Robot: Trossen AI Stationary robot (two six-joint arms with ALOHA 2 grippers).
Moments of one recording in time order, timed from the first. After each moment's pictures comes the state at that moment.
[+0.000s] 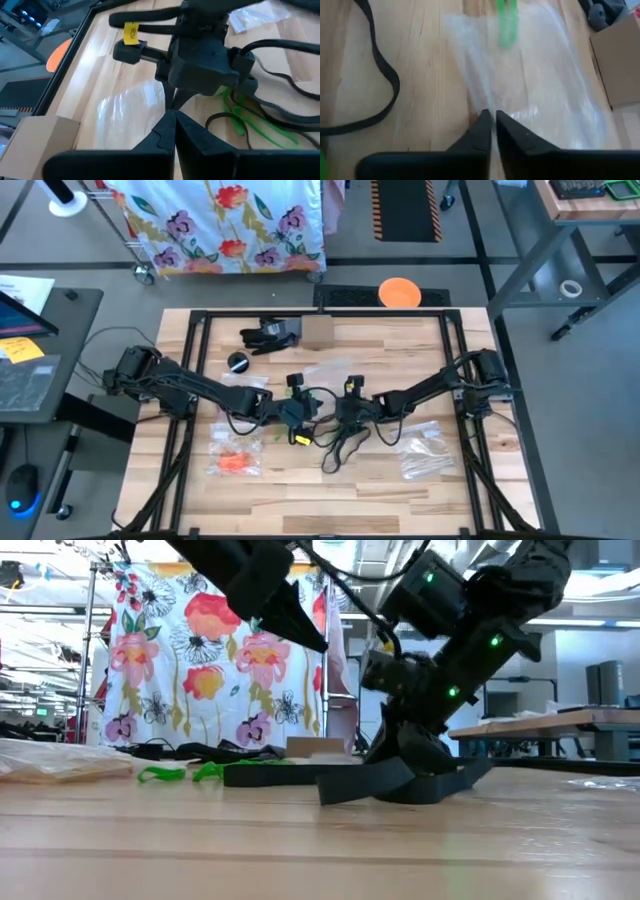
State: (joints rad) left arm -0.23 1.60 1.01 -0.07 -0.55 0.06; right arm 0.14 1.87 0.84 0.15 0.56 -0.19
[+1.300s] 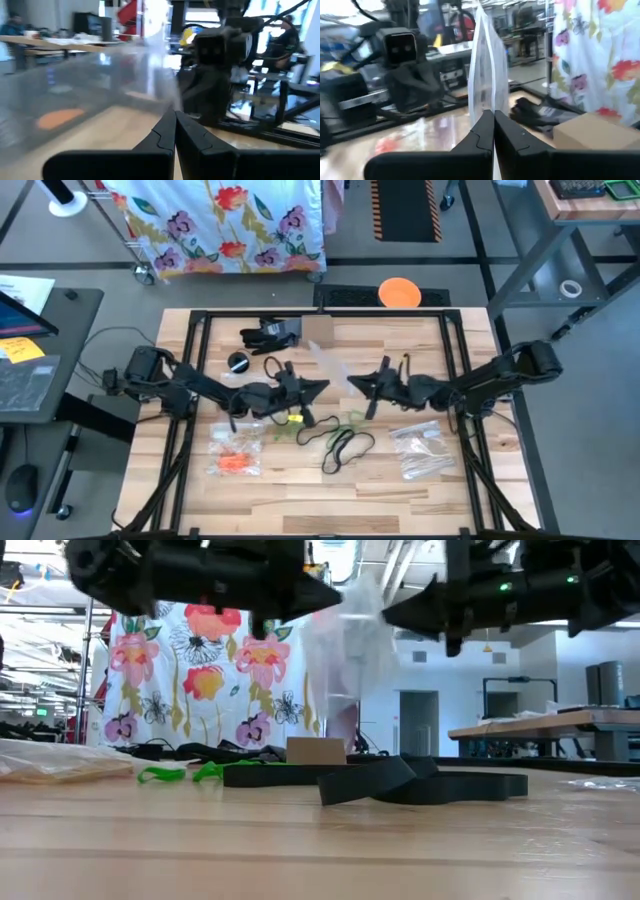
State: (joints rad) left arm -0.15 1.66 0.66 1.13 -0.53 -0.04; right arm 0.10 1.42 0.40 1.06 0.44 0.11
